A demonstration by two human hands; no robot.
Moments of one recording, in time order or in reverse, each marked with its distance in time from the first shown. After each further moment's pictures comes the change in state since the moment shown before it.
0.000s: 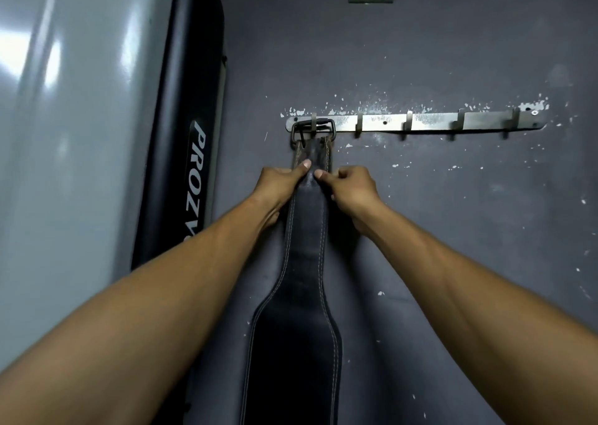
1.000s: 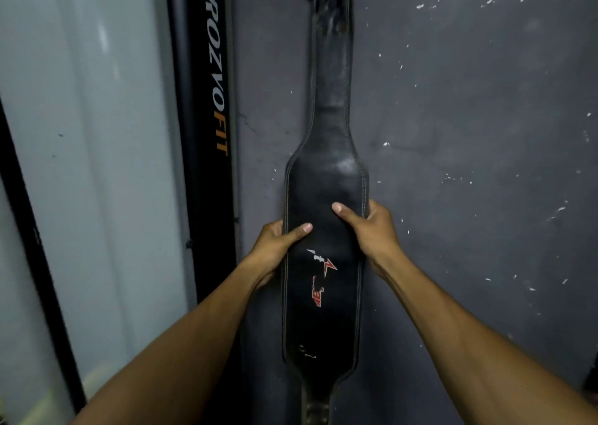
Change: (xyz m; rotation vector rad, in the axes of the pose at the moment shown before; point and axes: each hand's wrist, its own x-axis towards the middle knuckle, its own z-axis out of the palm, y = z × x) left_hand -0.288 -0.192 -0.045 -0.227 -0.117 -0.431; right_hand -0.256 0.163 -0.026 0.396 -0.192 0.308
